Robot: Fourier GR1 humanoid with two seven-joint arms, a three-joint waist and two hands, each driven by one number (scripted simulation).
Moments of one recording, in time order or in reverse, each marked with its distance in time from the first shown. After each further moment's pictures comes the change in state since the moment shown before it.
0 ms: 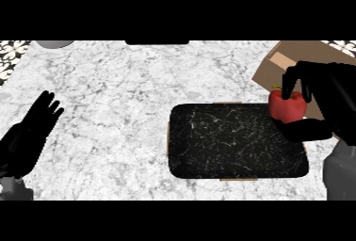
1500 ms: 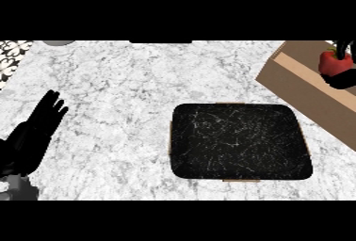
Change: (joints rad) left arm -0.013 -0.019 -0.003 0.022 -0.014 -0.014 -0.021; right arm -0.227 -0.324 -0.267 0.844 -0.074 -0.418 -0.334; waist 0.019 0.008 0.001
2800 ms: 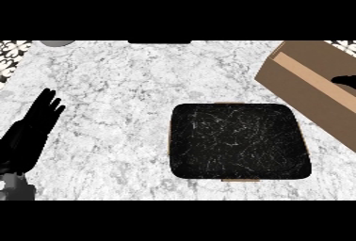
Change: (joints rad) left arm -0.011 0.008 0.017 -0.001 0.005 0.000 0.011; right arm -0.086 -0.072 -0.377 0.469 -0.418 -0.048 -0.195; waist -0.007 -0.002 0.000
